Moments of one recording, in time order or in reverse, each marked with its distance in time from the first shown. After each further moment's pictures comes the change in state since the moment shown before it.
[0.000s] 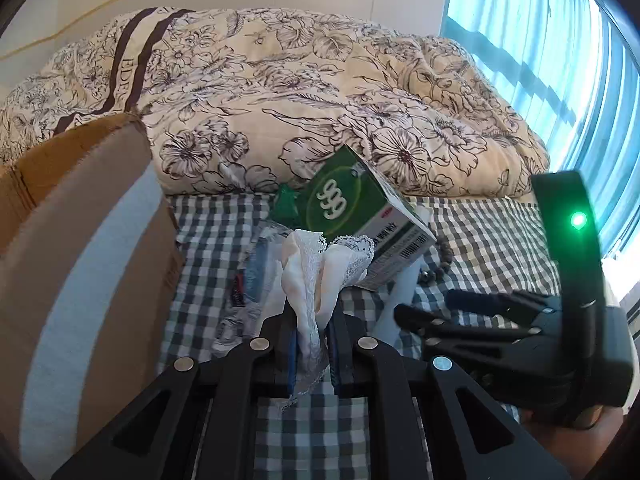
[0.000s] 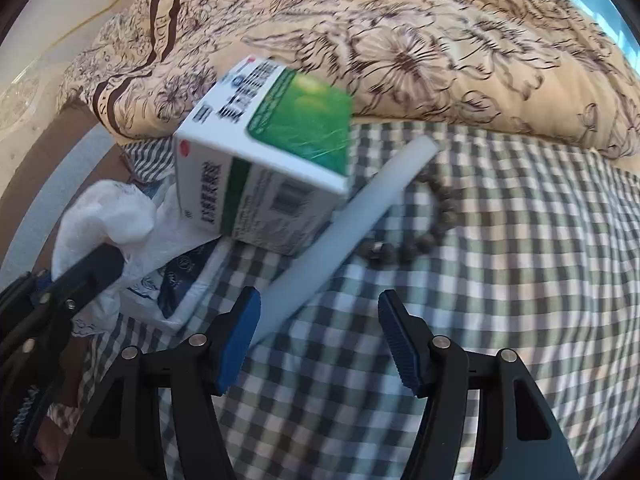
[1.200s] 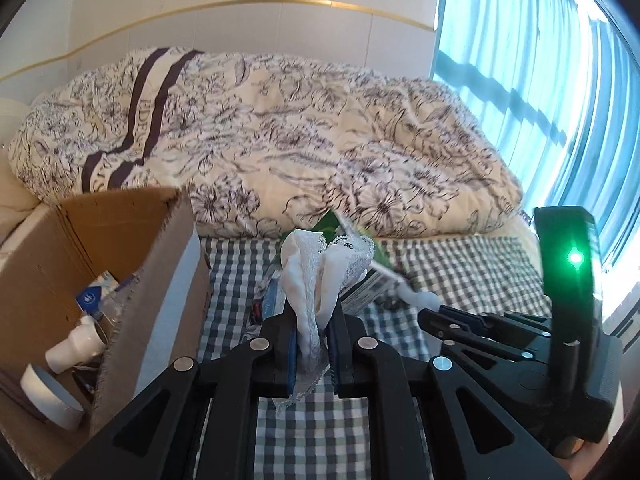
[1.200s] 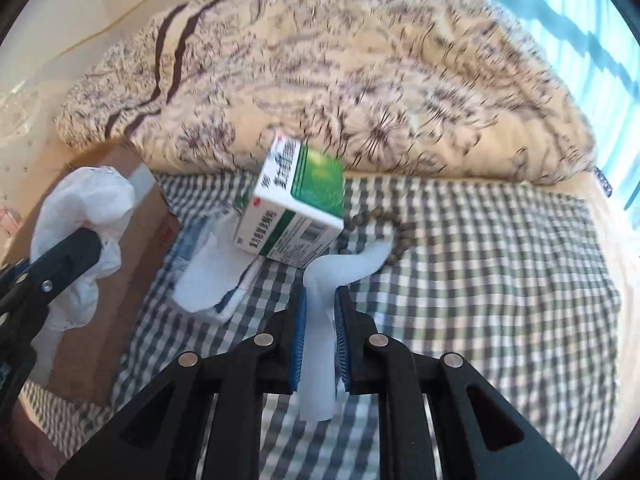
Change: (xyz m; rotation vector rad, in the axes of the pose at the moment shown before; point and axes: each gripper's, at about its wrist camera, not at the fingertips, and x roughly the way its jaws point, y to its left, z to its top) left arm -0.095 -0.010 0.020 0.001 -0.111 -0.006; right arm -0.102 0.025 -0.016 0.012 -0.149 -0.105
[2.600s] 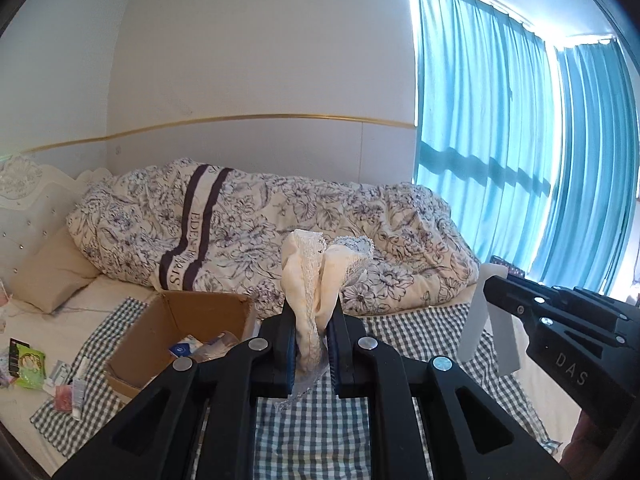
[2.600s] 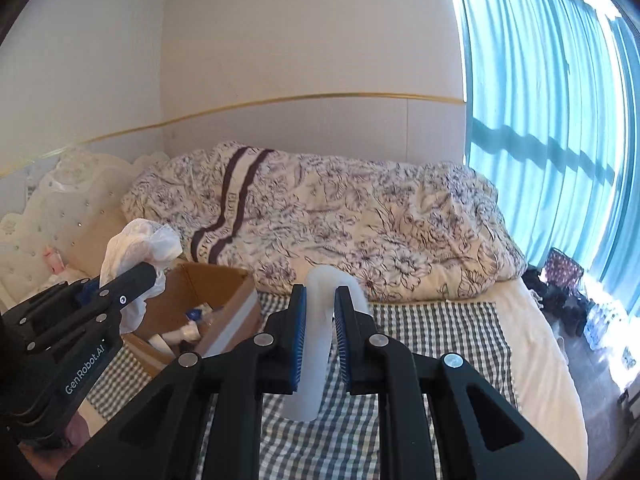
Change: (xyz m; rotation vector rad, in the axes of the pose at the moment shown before) left arm -0.263 -0.018 0.017 0.035 -0.310 0.072; right arm -0.318 0.062 -0.034 -0.076 -0.460 0.003
